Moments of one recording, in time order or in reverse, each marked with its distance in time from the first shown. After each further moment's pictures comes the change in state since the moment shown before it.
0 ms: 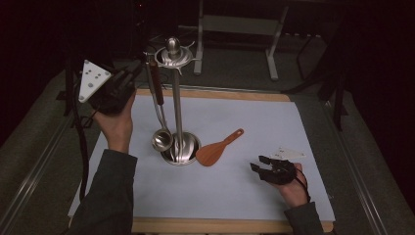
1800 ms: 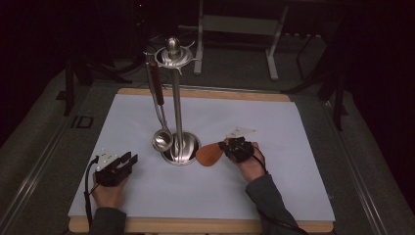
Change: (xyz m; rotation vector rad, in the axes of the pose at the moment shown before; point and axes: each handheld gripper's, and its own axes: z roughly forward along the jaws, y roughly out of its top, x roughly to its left) left arm 0.025 -0.246 -0.085 0.549 0.030 -0.138; right arm 0.046 0.078 0.099 0.039 0.026 -0.050
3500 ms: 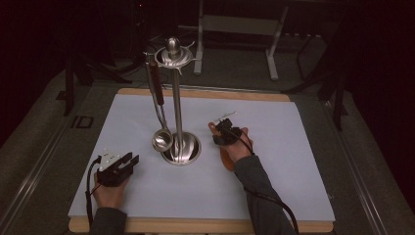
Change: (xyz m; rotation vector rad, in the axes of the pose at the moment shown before) left arm -0.003 0.000 0.001 0.014 0.000 0.021; right arm -0.026 0.033 0.070 0.255 -0.157 0.052
